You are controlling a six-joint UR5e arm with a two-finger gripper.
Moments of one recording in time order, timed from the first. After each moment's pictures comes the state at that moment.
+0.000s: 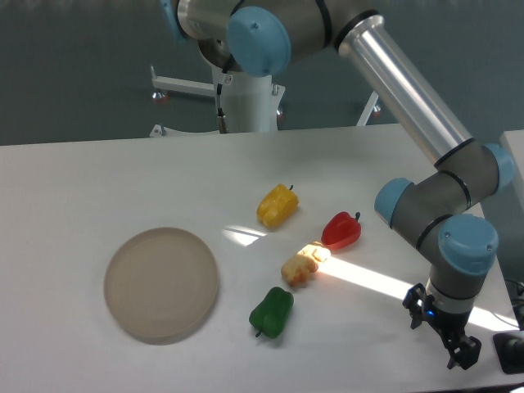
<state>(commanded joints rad) 2.40 -2.59 -0.69 -1.13 1.50 1.58</state>
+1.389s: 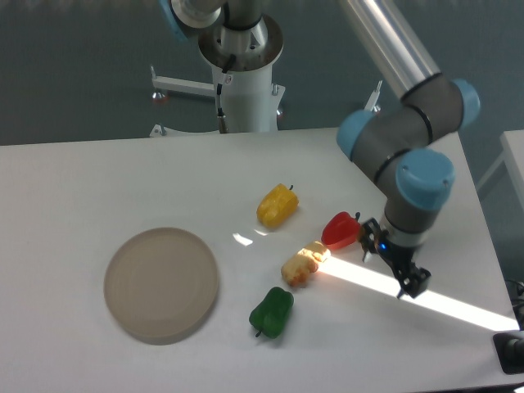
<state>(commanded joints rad) 2.39 -2.14 -1.30 -1.20 1.55 1.54</state>
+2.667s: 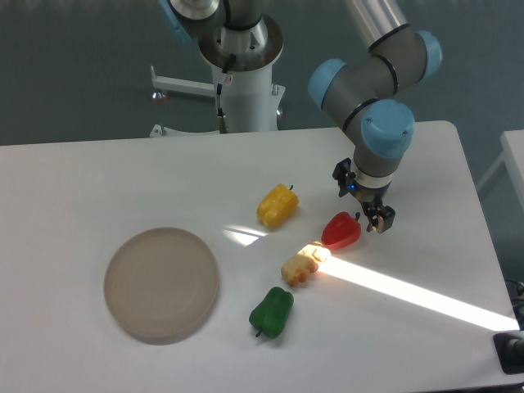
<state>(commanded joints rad) 2.42 -2.01 -1.56 -1.13 1.60 1.57</state>
